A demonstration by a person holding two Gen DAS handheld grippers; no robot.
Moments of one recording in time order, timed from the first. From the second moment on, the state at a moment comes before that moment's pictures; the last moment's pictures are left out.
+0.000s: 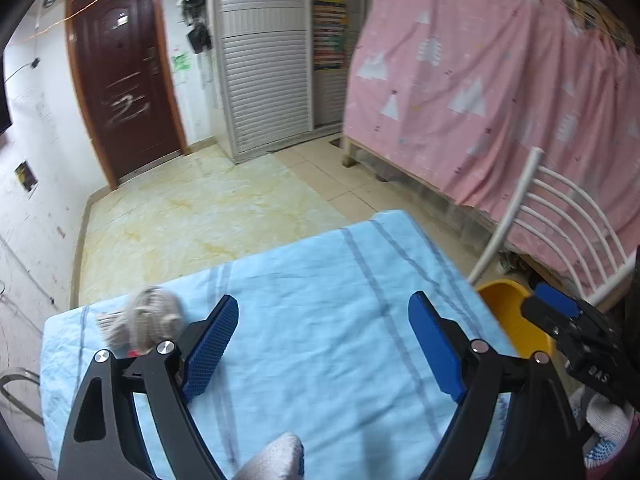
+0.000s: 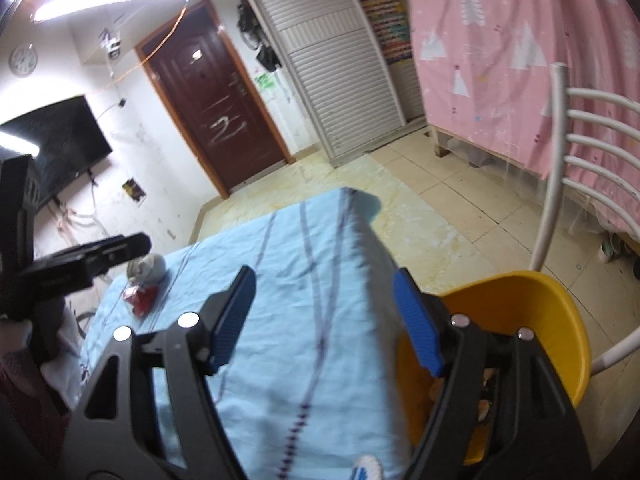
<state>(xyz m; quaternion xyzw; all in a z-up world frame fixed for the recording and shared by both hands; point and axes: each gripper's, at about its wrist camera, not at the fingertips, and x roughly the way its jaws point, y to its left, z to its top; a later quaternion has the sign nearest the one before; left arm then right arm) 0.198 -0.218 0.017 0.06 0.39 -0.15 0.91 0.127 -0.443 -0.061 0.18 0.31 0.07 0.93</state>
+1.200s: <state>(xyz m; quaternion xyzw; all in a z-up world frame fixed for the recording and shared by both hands) 0.283 -0.080 -0.042 0.06 0.47 -0.17 0.87 0.187 -0.211 -0.062 0.01 0.39 0.23 0.89</state>
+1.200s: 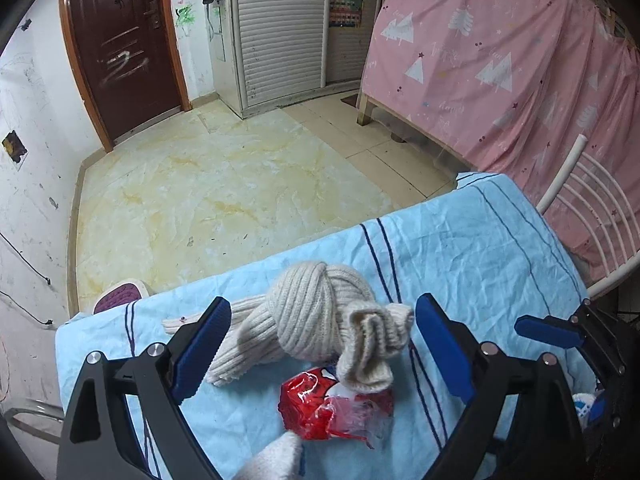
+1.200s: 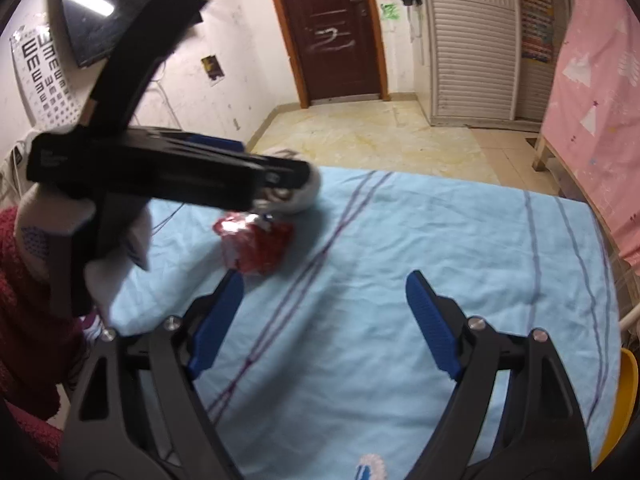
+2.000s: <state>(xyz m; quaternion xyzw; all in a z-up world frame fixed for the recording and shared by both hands) 0.297 -0.044 -0.060 -0.04 0.48 -0.20 0.85 0.227 -0.134 -0.074 -0.06 0.42 0.25 0.87</state>
